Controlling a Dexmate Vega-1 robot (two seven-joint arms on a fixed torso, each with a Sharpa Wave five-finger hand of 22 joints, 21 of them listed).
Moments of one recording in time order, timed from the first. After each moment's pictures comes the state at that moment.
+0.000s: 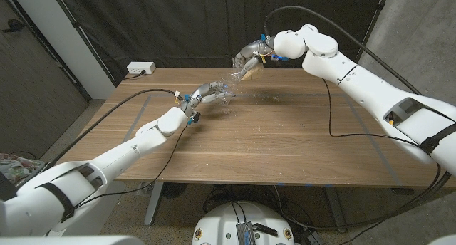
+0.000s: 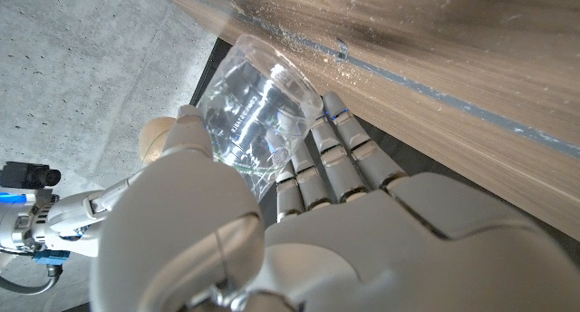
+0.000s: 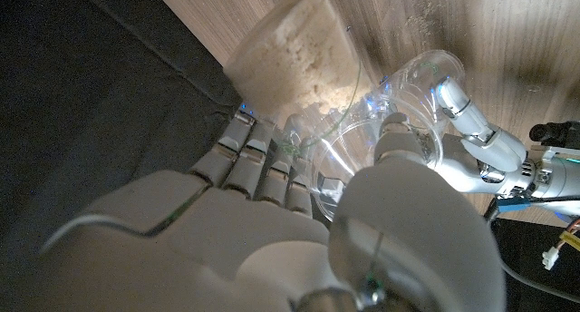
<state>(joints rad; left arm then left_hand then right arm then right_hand) 0.53 0.59 0.79 -1.11 -0.10 -0.45 0.12 0.80 0.04 0.19 -0.10 0.20 0.40 -0.07 0.57 0.48 0.48 -0.16 0.70 0.66 0.63 -0.06 0.26 0.56 0.47 -0.05 0.50 0.22 -0.14 -0.55 -0.83 -1.56 -0.72 0.03 0.69 0.75 0.10 0.24 -0.13 0.18 0.23 -0.07 0.48 0.51 0.32 -0.08 0.59 0.82 0.52 -0.05 0.33 0.69 0.31 -0.04 0.68 0.22</state>
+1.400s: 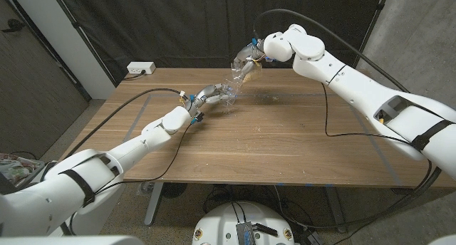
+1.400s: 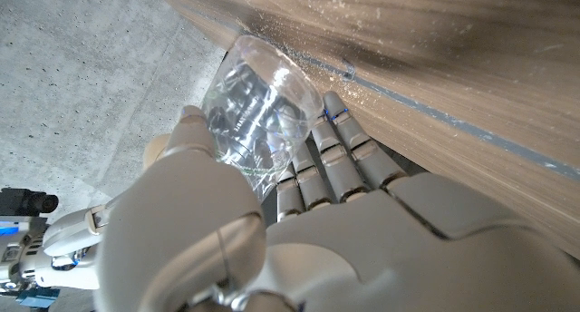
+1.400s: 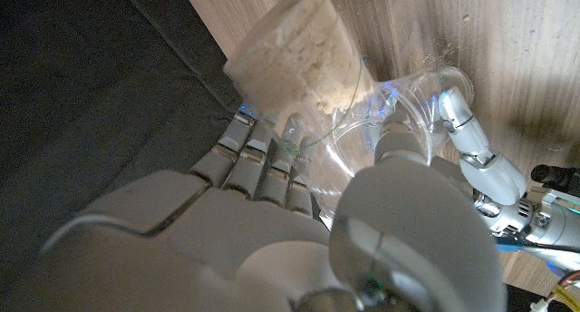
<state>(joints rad) 0.44 0.48 0.82 -0.87 -0.09 -0.58 0.04 0.81 0.05 0.19 -0.10 0.20 0.40 -0.07 0.57 0.48 0.49 -0.16 0.70 0.67 0.64 -0.06 0.25 0.57 0.47 -0.05 0.51 0.22 -0.11 -0.49 -0.90 -1.54 -0.92 0.02 0.76 0.74 0.10 0.25 -0.14 0.18 0.24 -0.08 0.49 0.51 0.33 -0.09 0.58 0.83 0.52 -0.05 0.33 0.69 0.30 -0.04 0.68 0.21</state>
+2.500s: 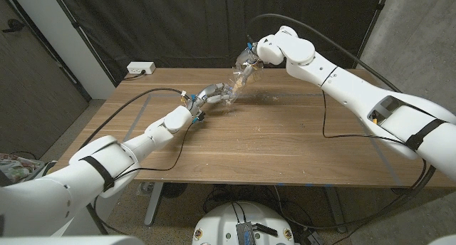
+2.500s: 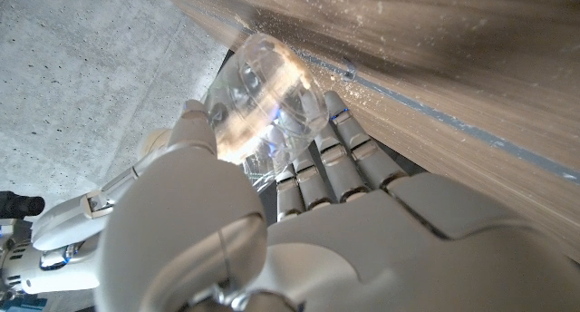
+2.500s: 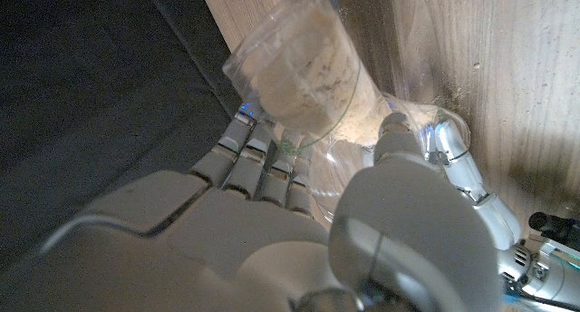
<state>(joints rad) 0.35 0.34 0.82 -0.55 -0.07 -0.75 0.01 0.82 0.06 0.19 -0.10 0.20 0.41 -0.07 0.58 0.48 0.49 -0.16 0.70 0.67 0.65 -0.06 0.25 0.58 0.47 -0.05 0.51 0.22 -0.11 -0.46 -0.94 -1.55 -1.07 0.00 0.85 0.74 0.10 0.25 -0.14 0.18 0.24 -0.07 0.48 0.51 0.34 -0.09 0.58 0.84 0.53 -0.05 0.33 0.70 0.30 -0.04 0.68 0.21</state>
